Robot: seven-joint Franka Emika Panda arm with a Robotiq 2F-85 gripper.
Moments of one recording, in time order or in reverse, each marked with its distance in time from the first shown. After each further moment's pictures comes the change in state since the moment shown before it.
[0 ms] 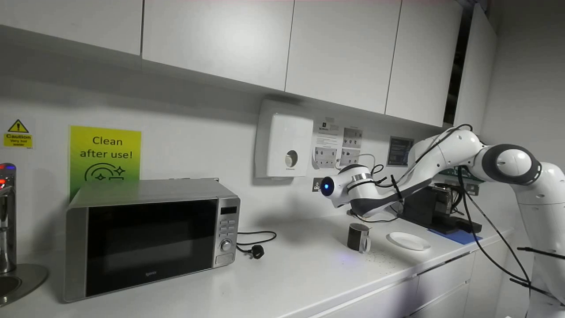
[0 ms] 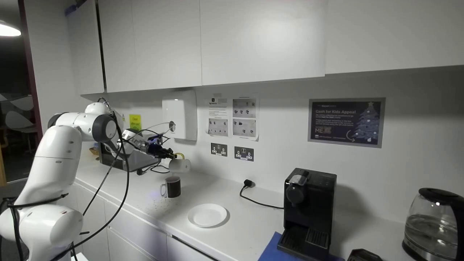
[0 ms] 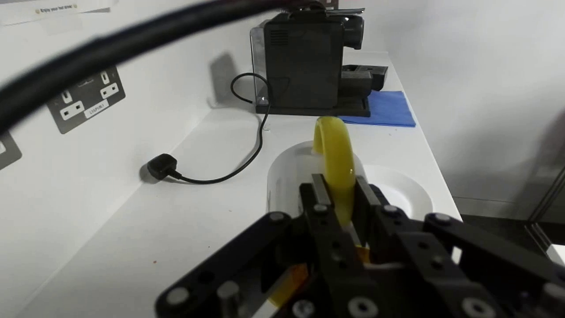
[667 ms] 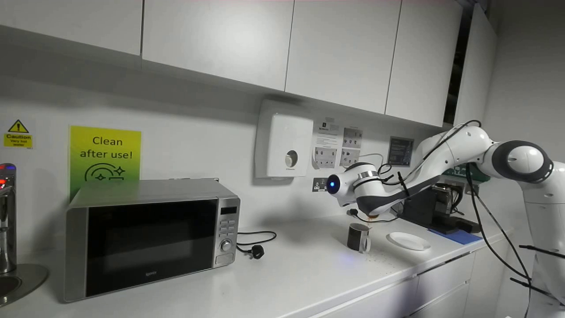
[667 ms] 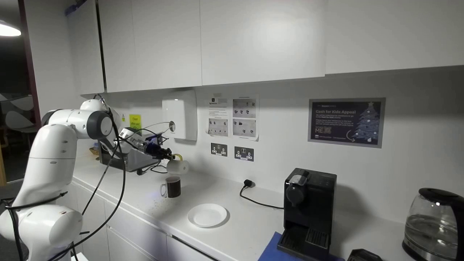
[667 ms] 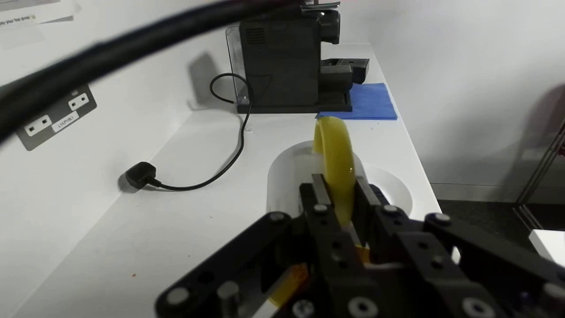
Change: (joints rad) arm -0.014 -0.075 0.000 -0.078 0.058 0.000 0.057
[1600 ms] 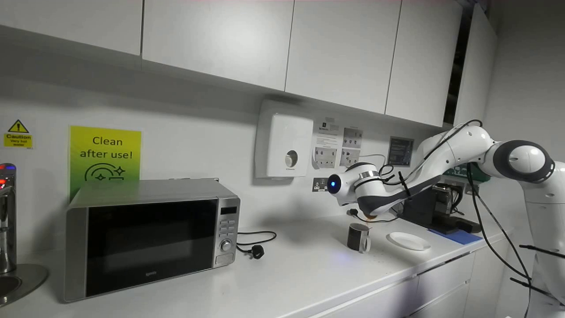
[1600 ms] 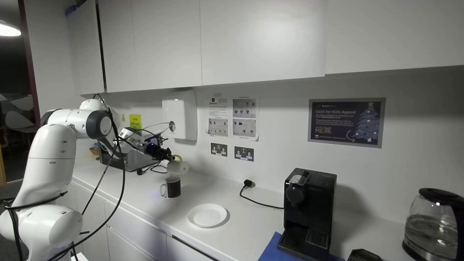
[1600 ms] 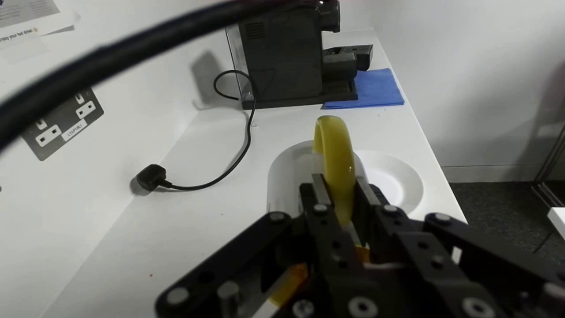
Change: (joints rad) arm -0.001 -0.009 0.000 -0.011 0.011 0.024 0.077
